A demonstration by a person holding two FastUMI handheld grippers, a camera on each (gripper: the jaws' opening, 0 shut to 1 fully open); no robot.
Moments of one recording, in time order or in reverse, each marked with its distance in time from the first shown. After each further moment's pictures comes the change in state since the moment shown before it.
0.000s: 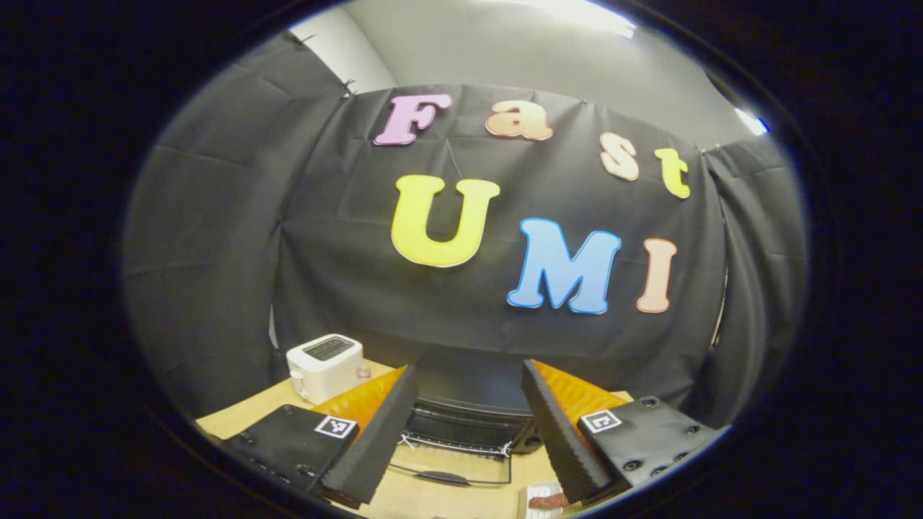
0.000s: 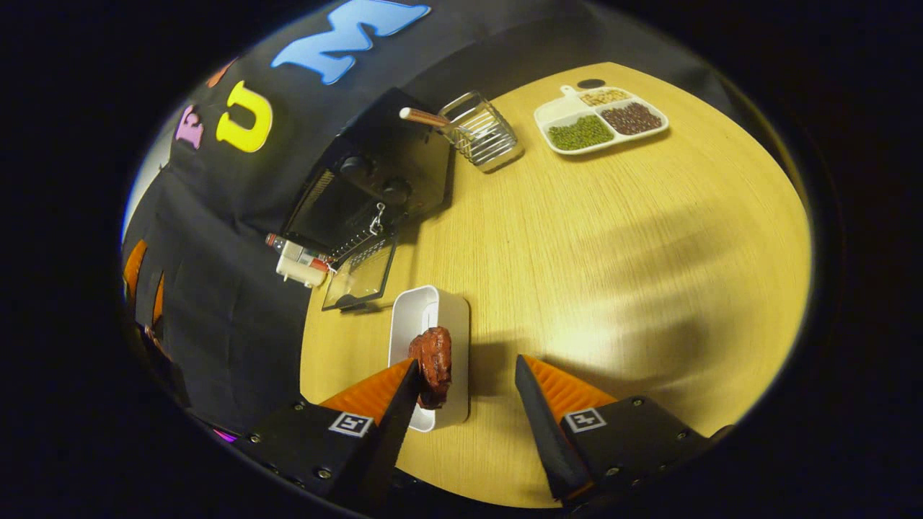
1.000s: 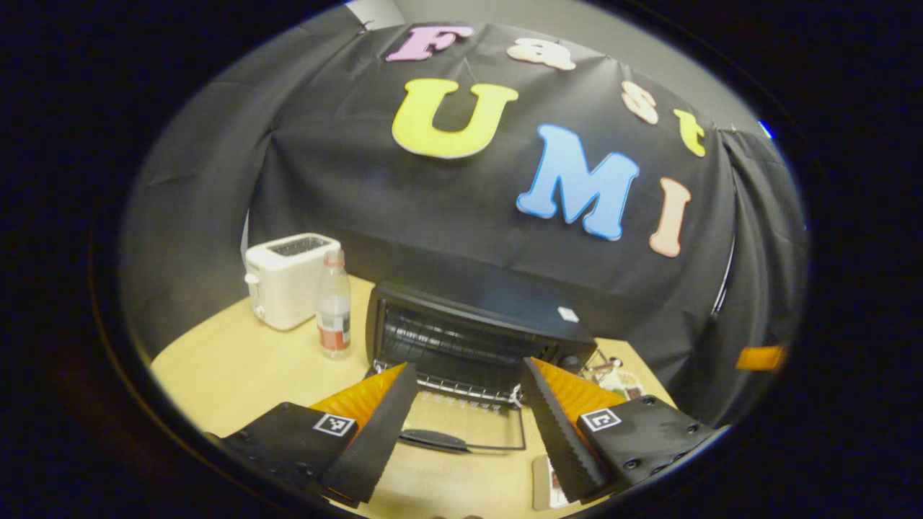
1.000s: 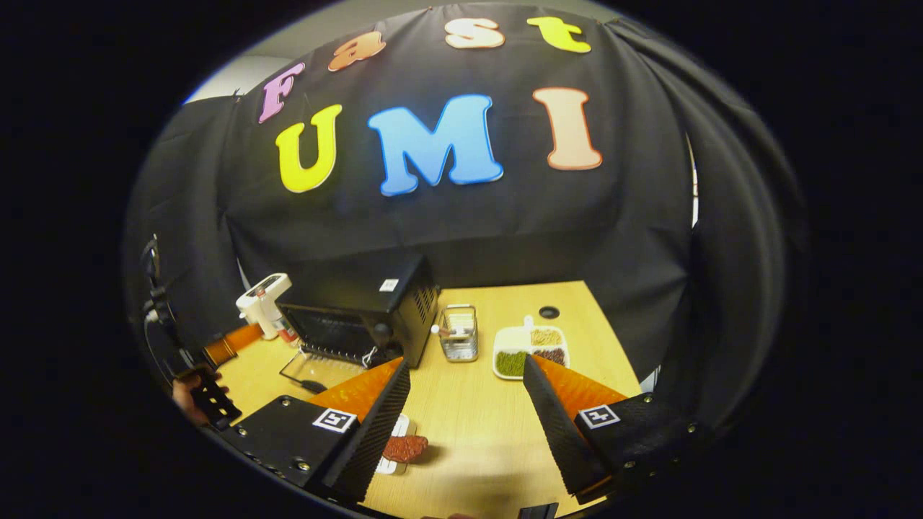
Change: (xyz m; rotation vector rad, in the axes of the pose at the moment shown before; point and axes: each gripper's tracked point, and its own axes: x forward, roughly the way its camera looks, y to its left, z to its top) left arm 0.055 0.010 -0.150 -0.066 0.181 -0.024; right arm -0.170 0.060 0.134 -0.503 -0.520 -0.302
